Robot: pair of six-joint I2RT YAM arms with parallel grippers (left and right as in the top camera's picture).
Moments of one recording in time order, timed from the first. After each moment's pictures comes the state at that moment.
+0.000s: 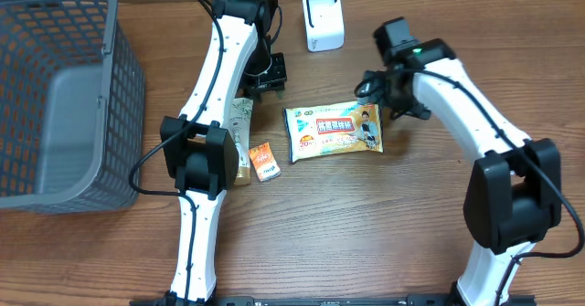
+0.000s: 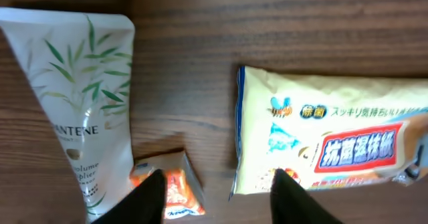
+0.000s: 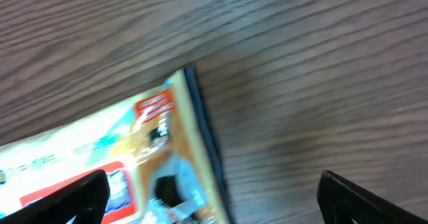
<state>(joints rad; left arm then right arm) -0.25 2.48 2.47 -1.65 0.16 -0.41 0.27 1.99 1.62 -0.98 0.05 0.53</state>
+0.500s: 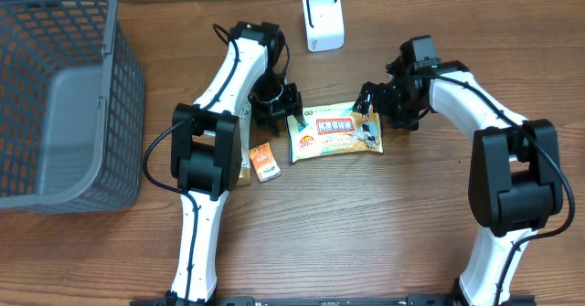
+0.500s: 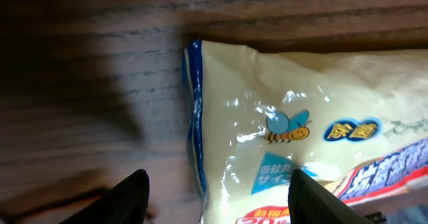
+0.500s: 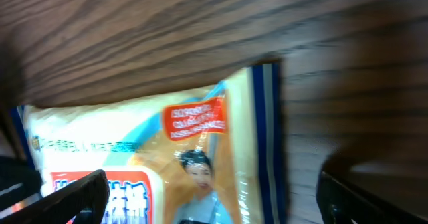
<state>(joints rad) -0.27 2.48 2.12 -1.43 0.38 -0.38 0.18 2.08 1.43 -0.67 -0.41 0.38</state>
